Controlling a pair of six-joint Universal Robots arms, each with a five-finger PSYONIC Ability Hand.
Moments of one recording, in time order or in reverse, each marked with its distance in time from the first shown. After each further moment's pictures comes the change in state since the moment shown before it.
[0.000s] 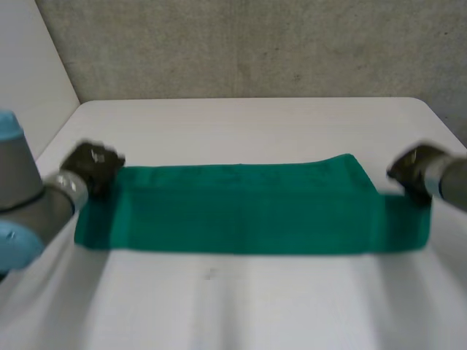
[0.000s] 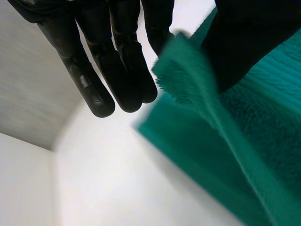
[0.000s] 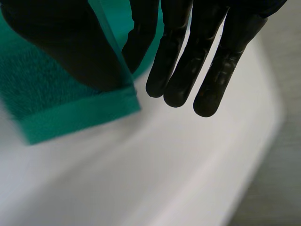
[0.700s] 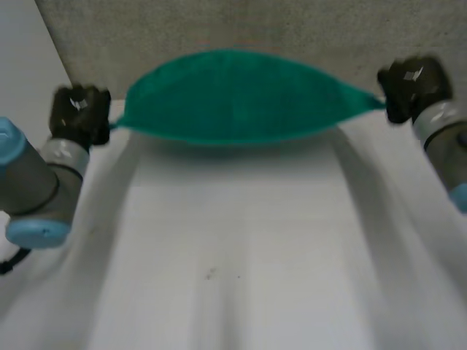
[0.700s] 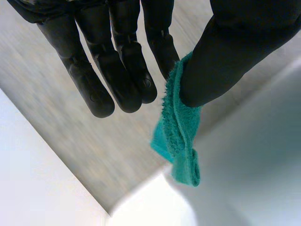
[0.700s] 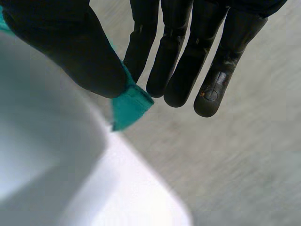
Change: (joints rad) left arm -0.031 0.013 -0.038 0.498 -0.076 -0.375; right arm 0.034 -0.068 0.035 -0.590 -0.115 0.458; left_hand 0.000 0.002 0.002 0.000 0.014; right_hand -0.001 0.000 0.005 0.000 0.006
